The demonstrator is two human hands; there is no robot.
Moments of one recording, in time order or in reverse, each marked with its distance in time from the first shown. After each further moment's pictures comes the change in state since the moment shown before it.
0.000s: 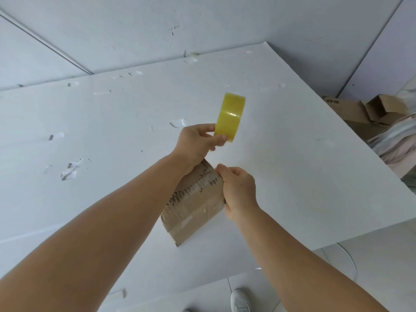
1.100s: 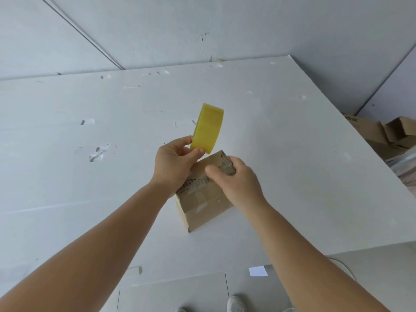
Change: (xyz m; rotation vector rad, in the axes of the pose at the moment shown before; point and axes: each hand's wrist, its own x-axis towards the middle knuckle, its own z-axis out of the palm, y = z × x) left_hand -0.078 -0.033 -0.055 -0.154 0.315 0.045; right_hand -0.021 -0.005 0.012 -0.690 -0.232 -0.353
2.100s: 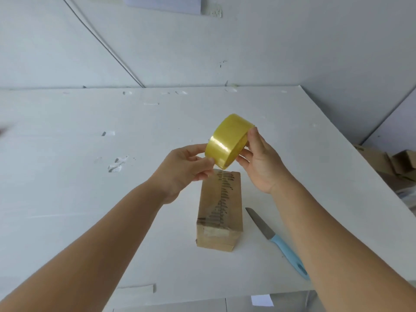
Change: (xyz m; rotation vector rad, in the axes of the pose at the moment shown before) left_hand 0.004 0.039 -0.052 -0.099 -0.330 -0.063; right_hand 0.050 -0.071 -0.016 0.576 -0.284 -0.124
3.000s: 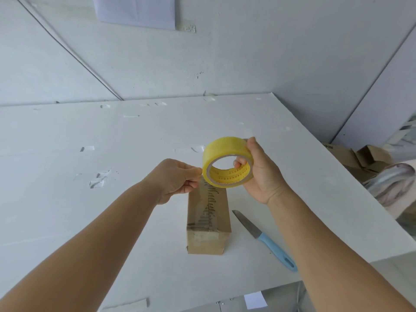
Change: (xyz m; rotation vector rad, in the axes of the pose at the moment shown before) left_hand 0.018 0.002 0.003 0.103 0.013 -0.249; right_hand -0.028 -0.003 -0.014 0.201 0.186 -0.029
